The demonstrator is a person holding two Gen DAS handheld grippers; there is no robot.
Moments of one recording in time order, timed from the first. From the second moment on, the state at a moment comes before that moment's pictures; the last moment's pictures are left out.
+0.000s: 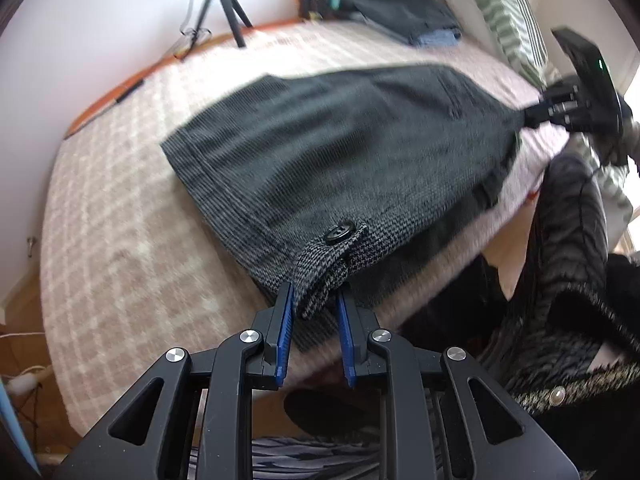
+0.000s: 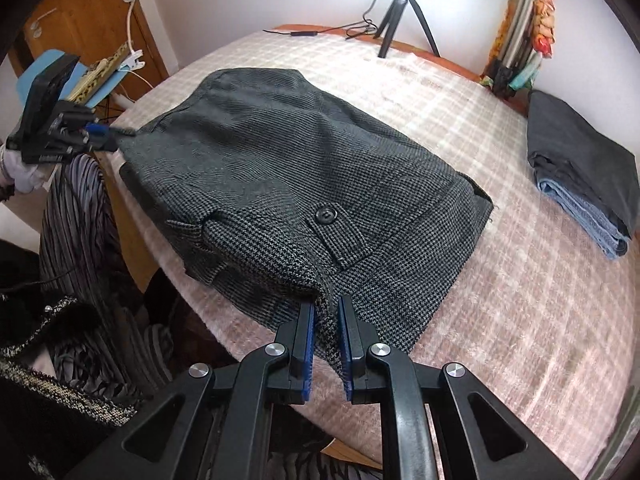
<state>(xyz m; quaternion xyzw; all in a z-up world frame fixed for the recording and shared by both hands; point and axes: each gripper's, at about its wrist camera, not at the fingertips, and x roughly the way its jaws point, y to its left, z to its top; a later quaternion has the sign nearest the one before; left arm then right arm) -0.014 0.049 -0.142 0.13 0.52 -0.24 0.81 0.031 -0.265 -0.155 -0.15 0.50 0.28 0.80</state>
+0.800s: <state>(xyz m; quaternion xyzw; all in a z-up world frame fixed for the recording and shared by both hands) 0.021 0.055 -0.092 0.07 0.48 -0.23 0.85 0.051 -0.274 -0.119 -0.06 0.46 0.31 0.83</state>
